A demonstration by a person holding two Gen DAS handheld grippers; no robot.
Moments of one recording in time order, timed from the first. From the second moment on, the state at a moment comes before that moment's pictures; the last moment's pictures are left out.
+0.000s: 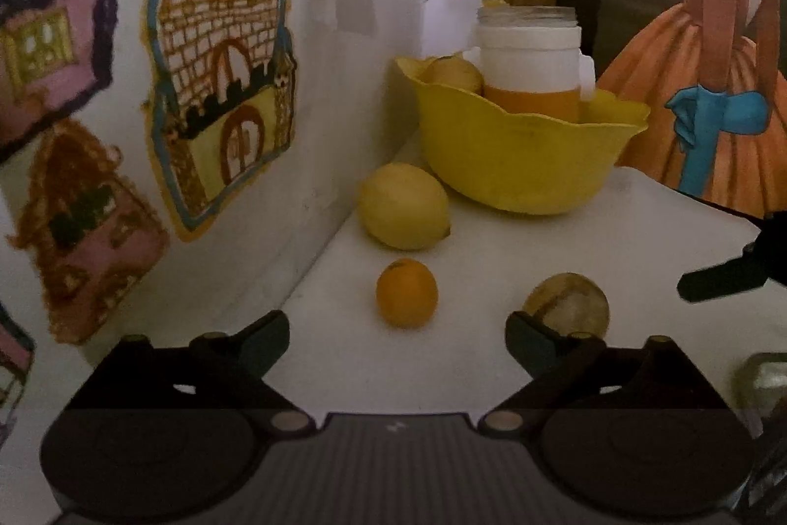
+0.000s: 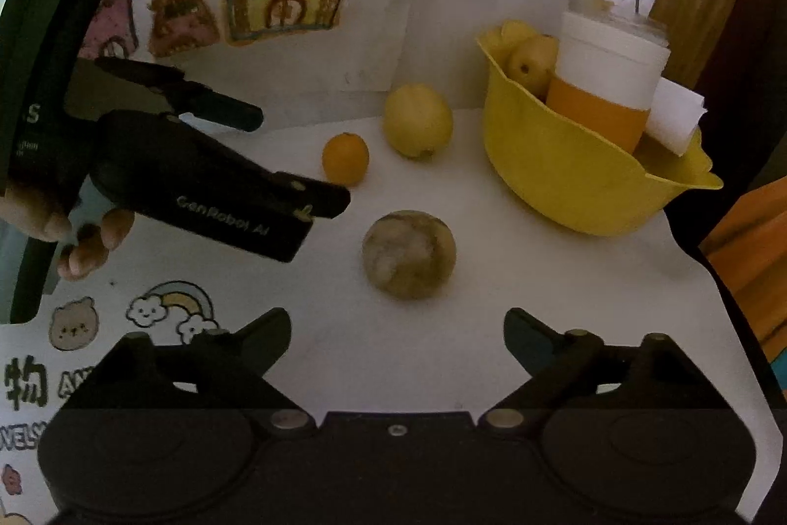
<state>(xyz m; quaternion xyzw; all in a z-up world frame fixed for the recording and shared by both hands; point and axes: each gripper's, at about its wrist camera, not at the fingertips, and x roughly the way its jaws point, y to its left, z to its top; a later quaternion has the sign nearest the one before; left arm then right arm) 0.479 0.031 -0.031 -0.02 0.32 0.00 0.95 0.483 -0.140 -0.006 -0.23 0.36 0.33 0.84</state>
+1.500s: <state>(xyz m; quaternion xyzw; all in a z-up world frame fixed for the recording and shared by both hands) 0.497 0.051 -0.035 -0.06 0.34 -0.02 0.94 0.513 -0.111 -0.017 -0.26 0.35 0.31 0.84</state>
